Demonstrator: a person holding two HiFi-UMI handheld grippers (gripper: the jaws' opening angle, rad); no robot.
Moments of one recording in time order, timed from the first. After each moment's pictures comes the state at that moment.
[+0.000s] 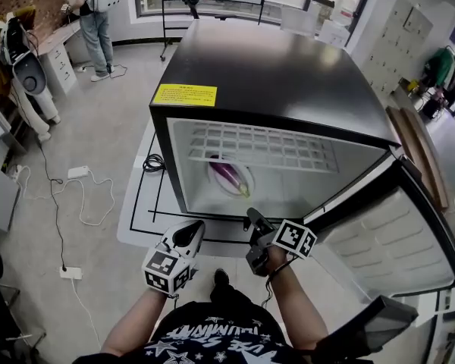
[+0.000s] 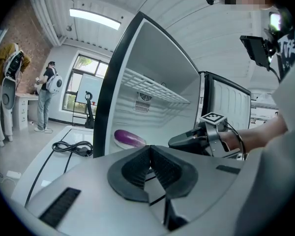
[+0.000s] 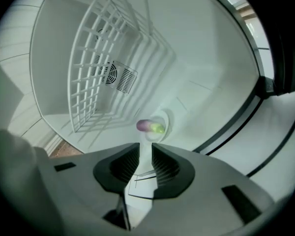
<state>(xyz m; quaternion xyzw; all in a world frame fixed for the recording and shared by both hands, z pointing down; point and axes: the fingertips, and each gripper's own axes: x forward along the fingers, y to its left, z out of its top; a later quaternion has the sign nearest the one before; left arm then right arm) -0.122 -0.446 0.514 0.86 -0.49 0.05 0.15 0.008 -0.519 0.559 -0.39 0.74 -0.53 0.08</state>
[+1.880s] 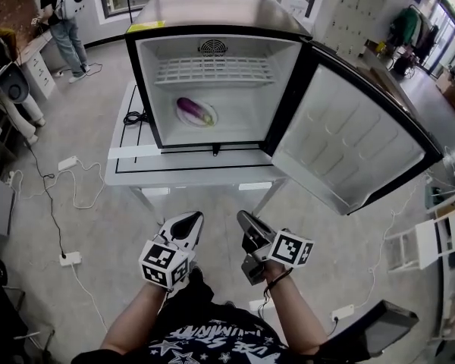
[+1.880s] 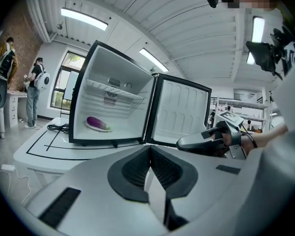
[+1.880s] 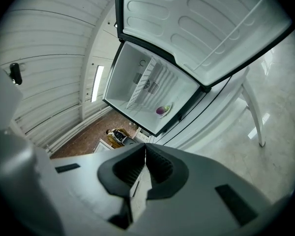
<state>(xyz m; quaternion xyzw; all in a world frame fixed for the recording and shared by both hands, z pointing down) -0.018 -0.213 0.500 0.89 -0.42 0.06 0.15 0.084 -0.226 0.514 -0.37 0.80 -0.47 0.12</state>
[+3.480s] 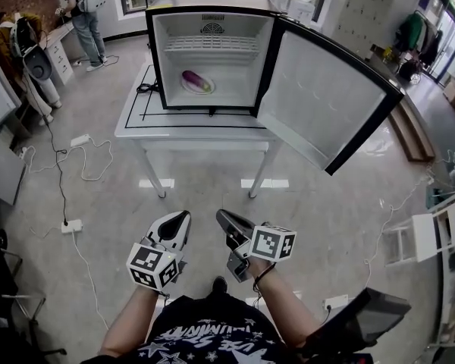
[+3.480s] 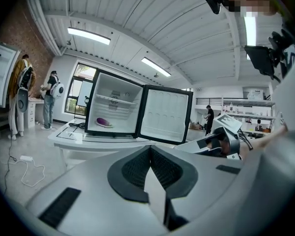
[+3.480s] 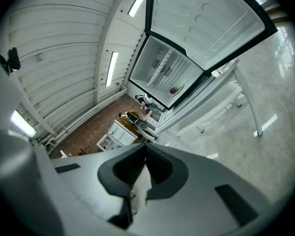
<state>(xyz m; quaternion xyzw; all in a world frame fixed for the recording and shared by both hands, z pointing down) 0.012 0.008 0.478 0.86 -0.49 0.05 0.13 0.090 -0.017 0.511 -0.29 0.84 -0.45 0.06</state>
